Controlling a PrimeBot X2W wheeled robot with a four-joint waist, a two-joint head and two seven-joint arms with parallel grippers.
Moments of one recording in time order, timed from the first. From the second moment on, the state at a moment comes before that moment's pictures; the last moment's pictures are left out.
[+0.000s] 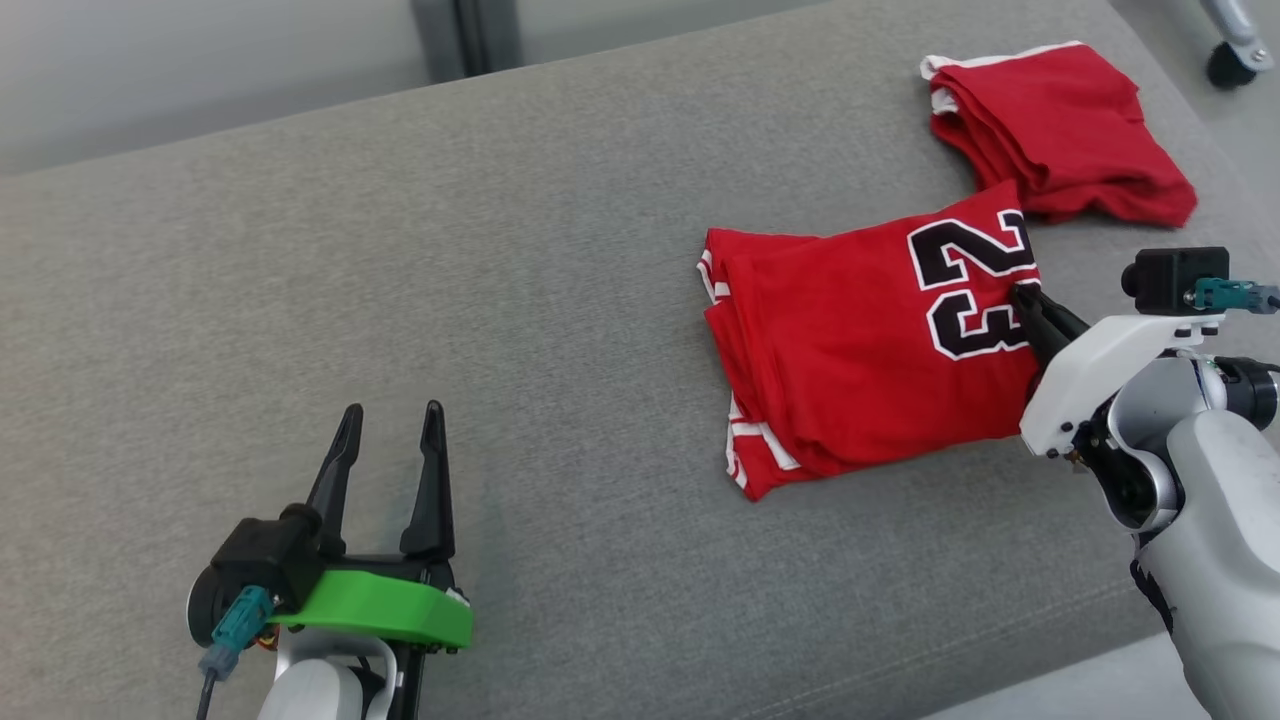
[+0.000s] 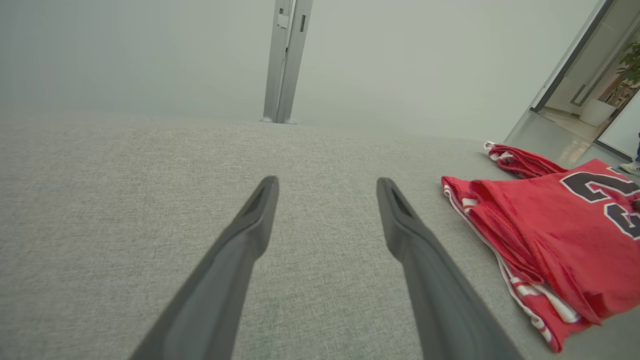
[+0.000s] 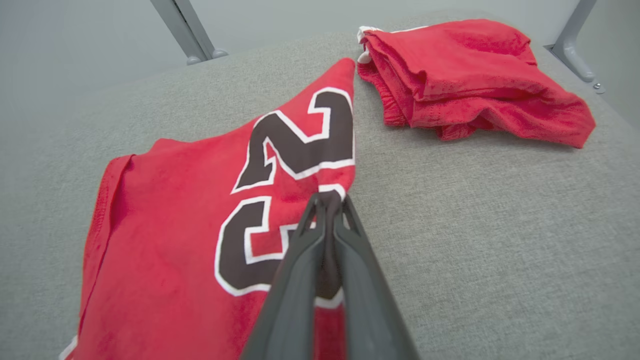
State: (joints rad) left arm -0.12 0.05 -0.16 0.19 -0.33 -0.07 -0.26; right arm -0.50 -0.32 0.17 0.50 0.52 0.13 0.18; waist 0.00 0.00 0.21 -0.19
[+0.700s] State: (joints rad) left arm -0.13 0.06 -0.17 0.21 -0.32 -0.08 -0.26; right arm -0.80 -0.30 0.17 0.67 0.48 0.13 0.13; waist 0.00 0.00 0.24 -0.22
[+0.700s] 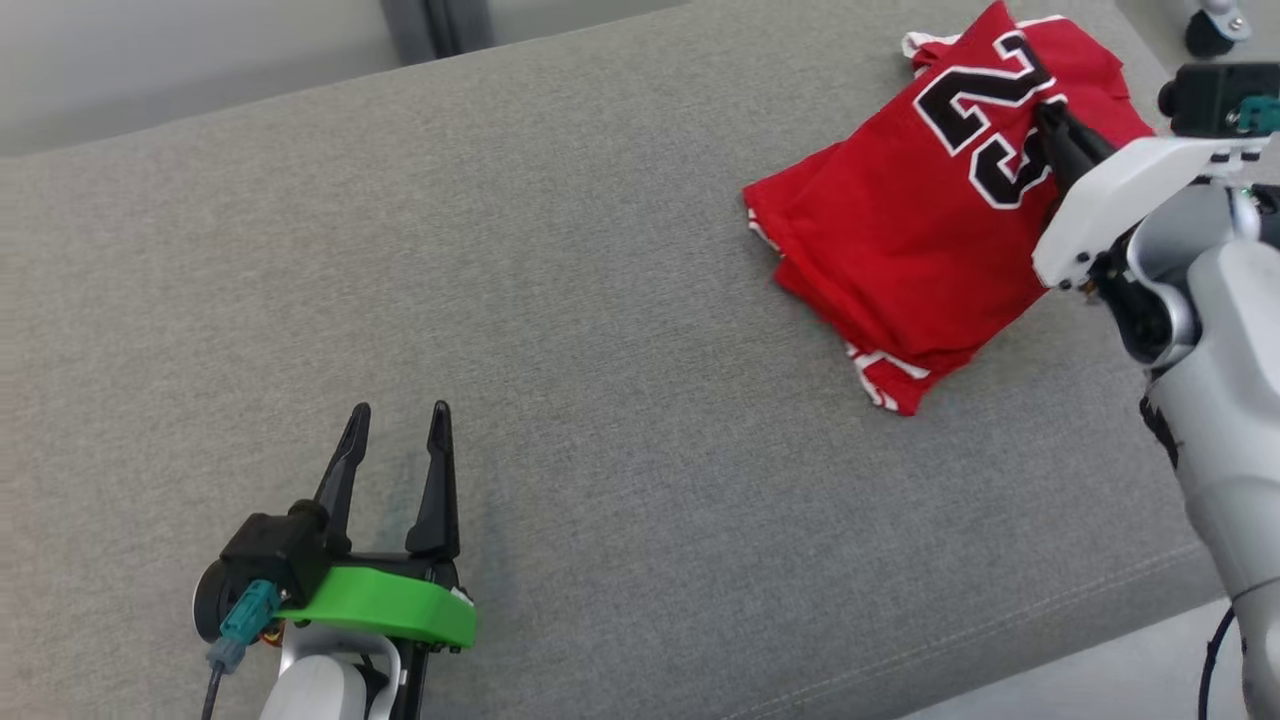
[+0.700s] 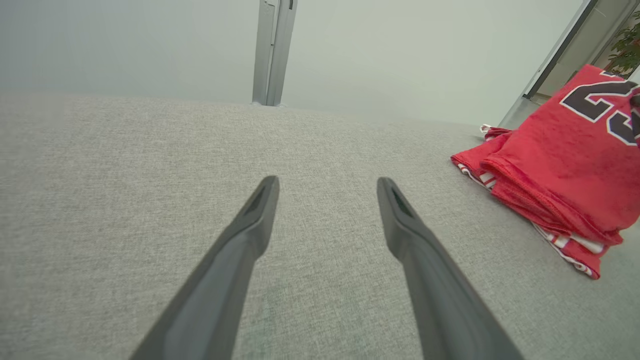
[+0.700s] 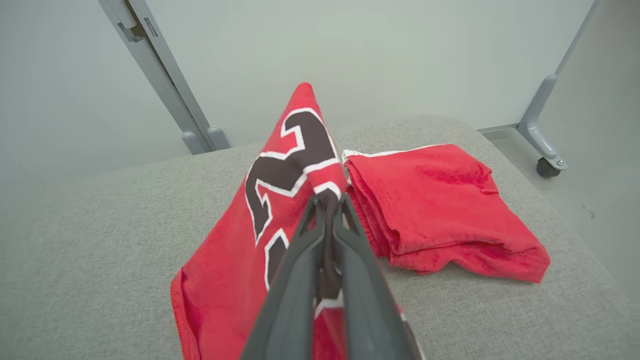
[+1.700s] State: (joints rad) left arm -0.12 0.07 -0.25 0.21 -0.30 -0.08 -0.26; right arm -1.04 -0.63 0.03 1.00 0.11 0.13 0.04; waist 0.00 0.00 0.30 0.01
